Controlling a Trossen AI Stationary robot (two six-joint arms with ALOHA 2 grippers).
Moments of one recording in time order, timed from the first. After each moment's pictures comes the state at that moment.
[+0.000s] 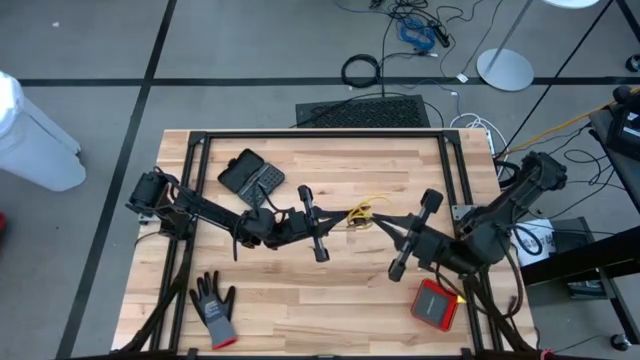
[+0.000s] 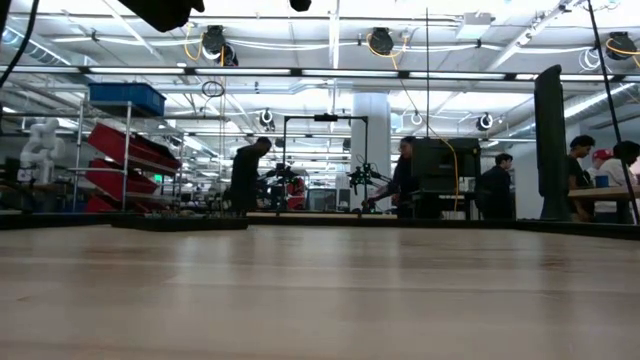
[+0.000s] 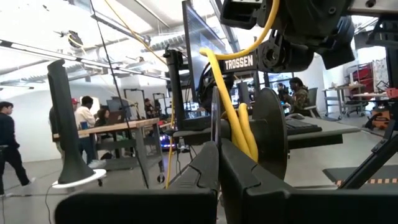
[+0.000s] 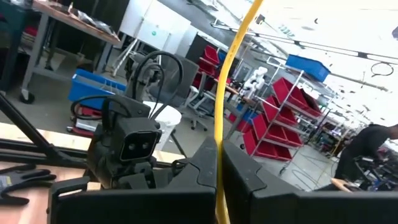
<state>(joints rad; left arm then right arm) -0.24 1.75 0.97 1.19 -0.39 0.32 0.72 1.28 1.18 0.35 1.16 -0.63</state>
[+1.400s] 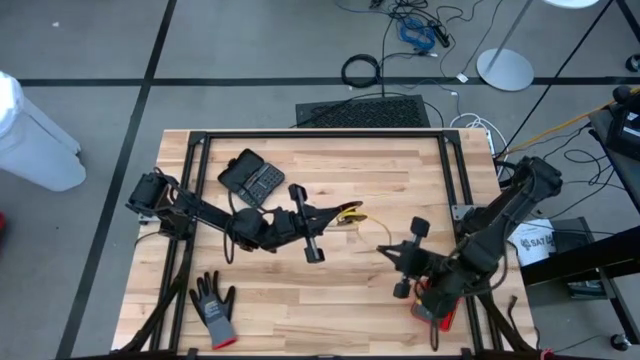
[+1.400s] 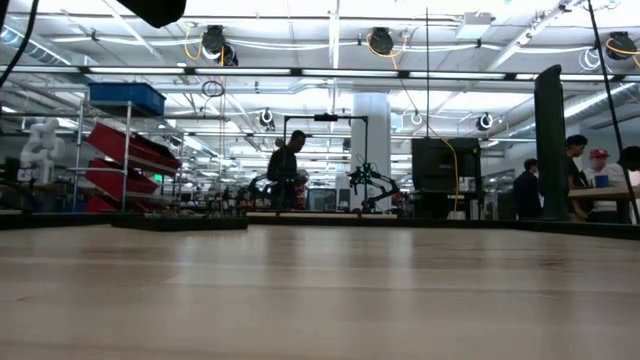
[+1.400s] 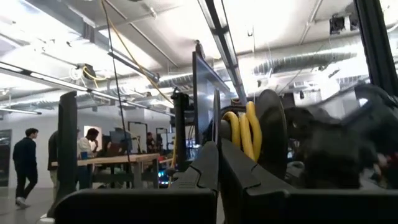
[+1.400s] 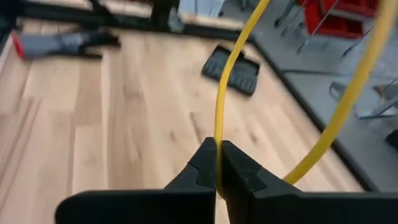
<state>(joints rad) -0.26 1.75 0.97 1.40 -0.39 0.35 0.79 1.38 1.18 -0.81 1.00 0.67</state>
